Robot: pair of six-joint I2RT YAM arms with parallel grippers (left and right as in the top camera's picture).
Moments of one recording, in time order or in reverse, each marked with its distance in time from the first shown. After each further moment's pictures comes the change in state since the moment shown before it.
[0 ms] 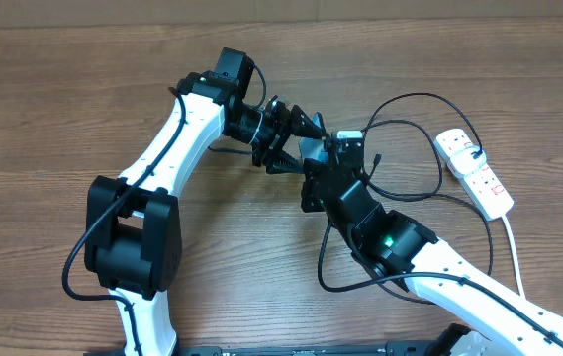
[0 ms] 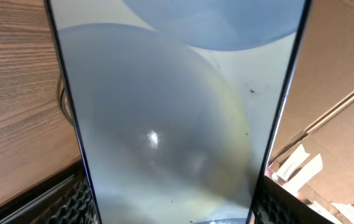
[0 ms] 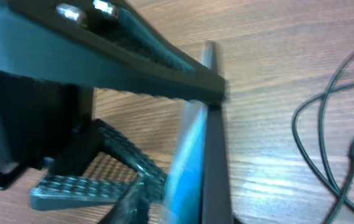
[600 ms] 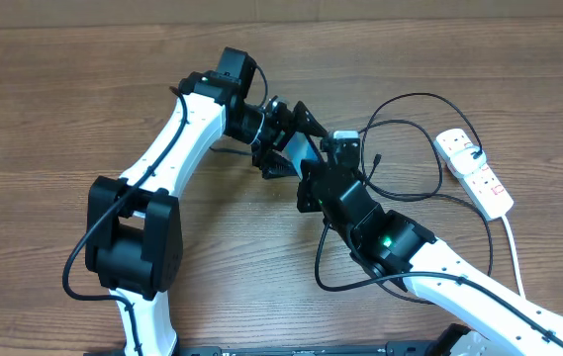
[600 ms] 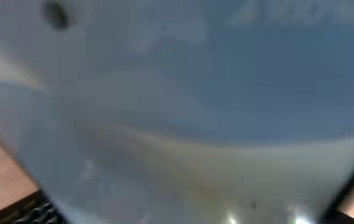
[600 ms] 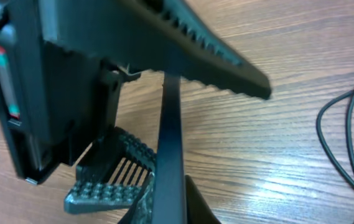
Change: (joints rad) left arm -0.003 0.000 0.005 -0.003 -0.061 0.006; right arm 0.004 0.006 -0.002 0.035 -0.052 0.005
